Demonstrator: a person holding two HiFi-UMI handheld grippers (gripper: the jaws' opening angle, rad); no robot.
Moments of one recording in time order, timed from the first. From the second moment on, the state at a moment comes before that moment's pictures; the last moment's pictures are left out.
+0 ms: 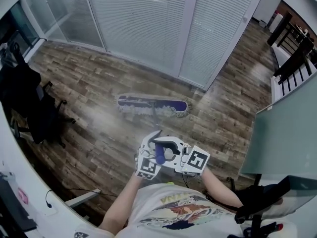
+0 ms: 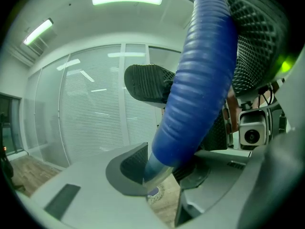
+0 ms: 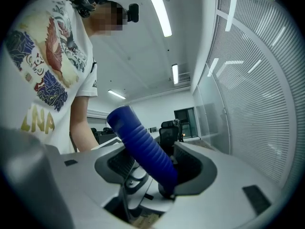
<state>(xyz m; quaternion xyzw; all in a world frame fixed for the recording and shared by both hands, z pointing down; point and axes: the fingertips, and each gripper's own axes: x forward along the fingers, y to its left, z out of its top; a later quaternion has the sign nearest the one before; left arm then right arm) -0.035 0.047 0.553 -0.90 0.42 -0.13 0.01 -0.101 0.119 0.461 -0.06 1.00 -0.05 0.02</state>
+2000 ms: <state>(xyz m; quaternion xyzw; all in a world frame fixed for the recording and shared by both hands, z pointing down) -0.112 -0.434 0.546 -0.90 0.42 -0.14 0.01 -0.174 -0.361 0.456 -0.08 0.99 -0.08 0.03</state>
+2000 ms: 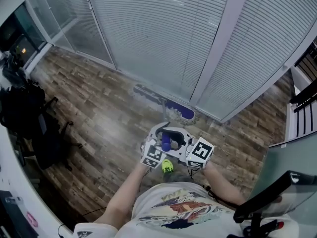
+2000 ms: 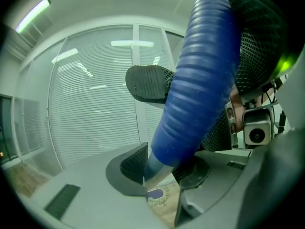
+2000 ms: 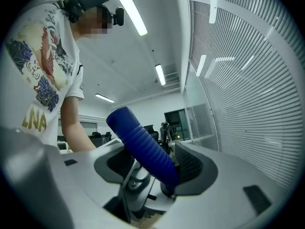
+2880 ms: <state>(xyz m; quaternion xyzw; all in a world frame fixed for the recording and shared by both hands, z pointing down) -0.095 -0.070 0.545 -0.88 0.45 -0.15 0.00 -0.151 0.007 0.457 -0.04 0.99 -0.10 0.02</state>
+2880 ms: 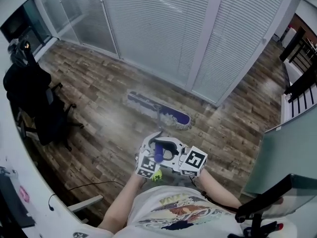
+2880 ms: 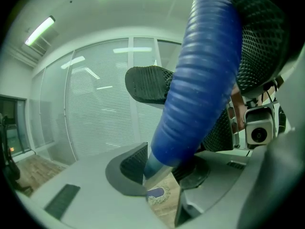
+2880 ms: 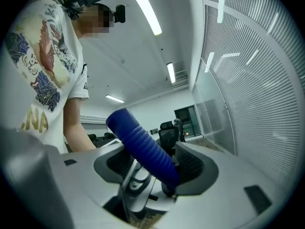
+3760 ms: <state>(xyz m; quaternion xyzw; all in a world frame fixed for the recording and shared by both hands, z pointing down) 0.015 0.120 0.559 -0.84 0.53 -0.16 -0.01 -0.025 0.203 0.461 0.05 0.99 -0.10 0.03</state>
